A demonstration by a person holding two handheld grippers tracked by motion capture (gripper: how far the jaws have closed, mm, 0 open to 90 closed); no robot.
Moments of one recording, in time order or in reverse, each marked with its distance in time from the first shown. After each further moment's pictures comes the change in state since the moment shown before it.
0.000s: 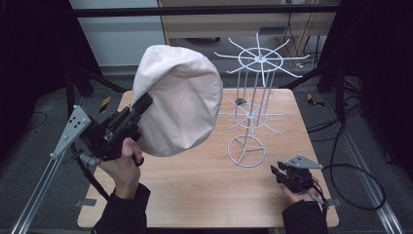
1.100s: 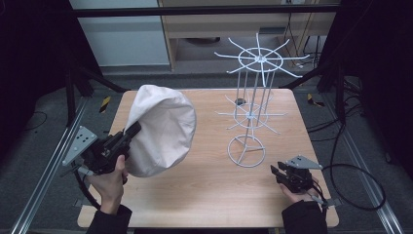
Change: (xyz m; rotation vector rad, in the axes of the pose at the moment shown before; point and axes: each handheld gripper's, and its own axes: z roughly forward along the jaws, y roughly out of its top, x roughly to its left) left arm 0.051 -0.054 -0.041 0.254 0.170 0.022; right arm 0.001 0.000 -0.001 -0.002 -0.008 0.000
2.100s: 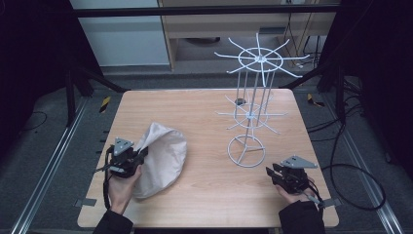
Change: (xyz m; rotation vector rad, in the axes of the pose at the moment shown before) left arm 0.042 -0.095 0.036 0.510 0.257 0.057; right arm 0.011 0.005 0.001 0.031 0.049 -0.006
